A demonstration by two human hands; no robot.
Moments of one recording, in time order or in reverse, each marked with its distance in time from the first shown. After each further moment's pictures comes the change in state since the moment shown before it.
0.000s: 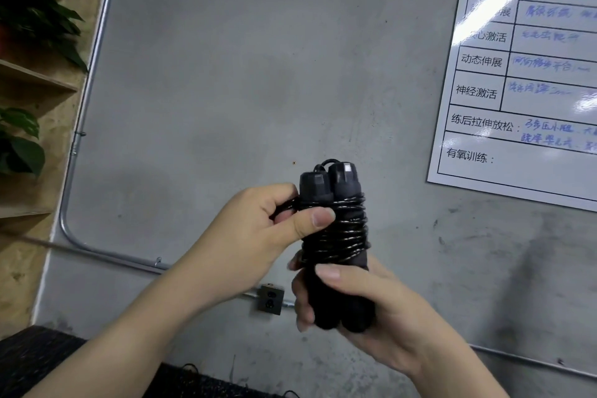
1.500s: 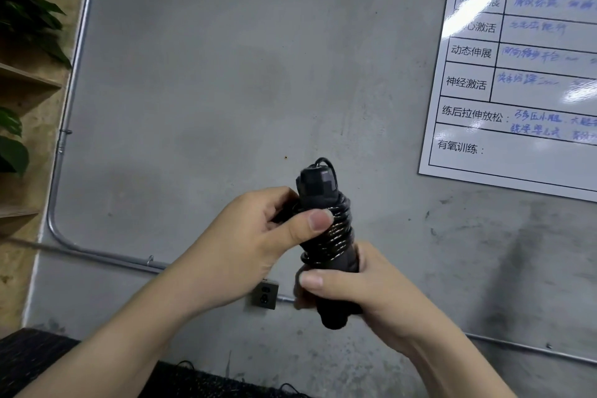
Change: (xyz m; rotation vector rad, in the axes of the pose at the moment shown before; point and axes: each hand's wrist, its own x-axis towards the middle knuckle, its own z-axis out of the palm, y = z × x) left_hand -0.003 0.001 0.014 0.076 0.000 0.015; right_hand -0.003 -0.003 -0.014 -0.298 0.115 0.023
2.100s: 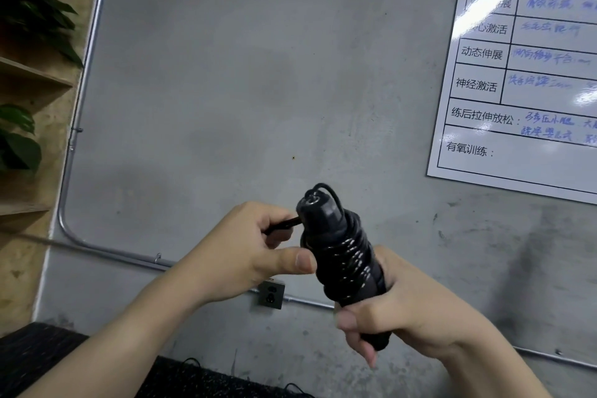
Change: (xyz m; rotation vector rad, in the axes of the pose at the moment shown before) left_hand -0.004 -0.028 -0.021 -0.031 -0.131 -0.018; right_hand -0.007 -0.005 -0.013 -0.001 -0.302 -0.077
